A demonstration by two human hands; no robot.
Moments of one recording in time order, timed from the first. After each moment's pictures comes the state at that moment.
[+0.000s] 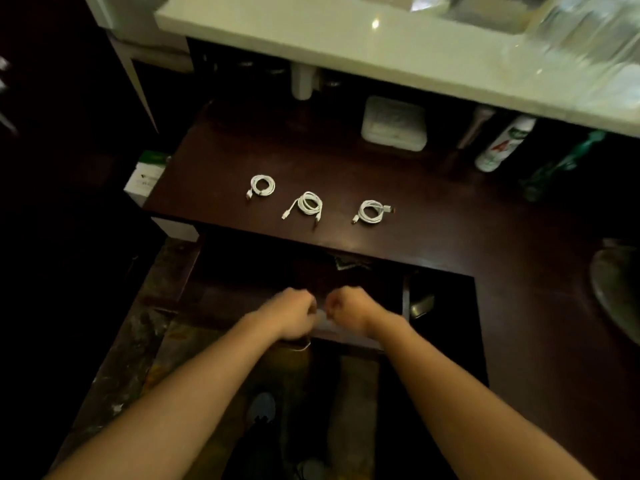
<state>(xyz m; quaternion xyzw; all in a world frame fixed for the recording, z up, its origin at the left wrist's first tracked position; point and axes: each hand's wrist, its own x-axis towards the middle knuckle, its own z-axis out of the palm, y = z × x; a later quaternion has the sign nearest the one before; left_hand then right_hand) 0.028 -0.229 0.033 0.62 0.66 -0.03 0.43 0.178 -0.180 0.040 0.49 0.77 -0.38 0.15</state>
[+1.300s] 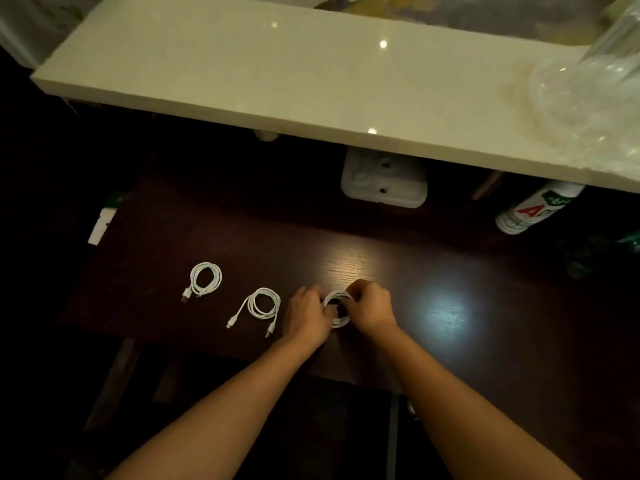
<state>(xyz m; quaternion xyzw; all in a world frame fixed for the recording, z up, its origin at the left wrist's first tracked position) 0.084 0.052 -0.023 0.48 0.81 0.13 0.31 0.200 0.108 -0.019 0.64 0.65 -0.40 -0.04</state>
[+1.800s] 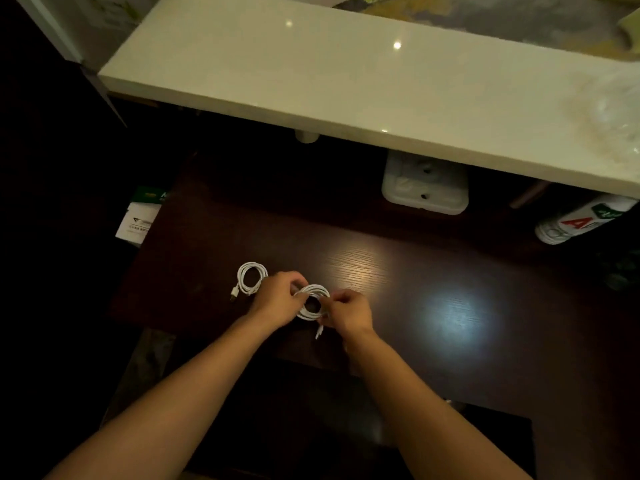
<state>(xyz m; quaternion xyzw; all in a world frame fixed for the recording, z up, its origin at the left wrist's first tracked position) -0.060 0.030 0.000 0.48 0.78 0.17 0.37 0.077 0.057 -0.022 0.69 0.35 -0.61 -0.16</state>
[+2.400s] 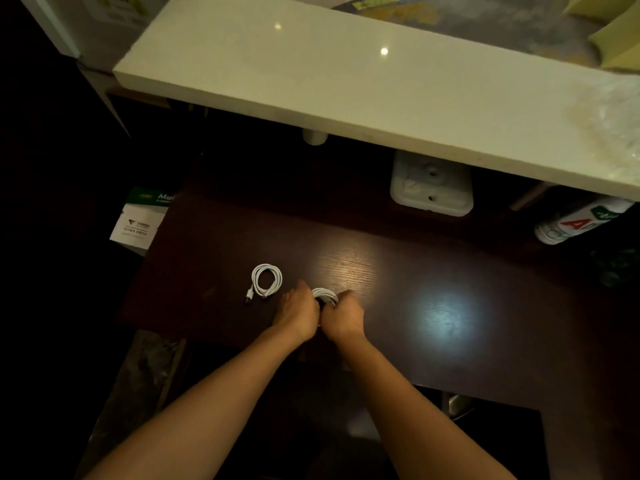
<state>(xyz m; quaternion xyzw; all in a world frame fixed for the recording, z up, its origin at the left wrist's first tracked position) -0.053 0.023 -0.018 0.47 0.81 0.05 0.35 0.035 0.038 -0.021 0.72 0.49 -0.47 -0.09</state>
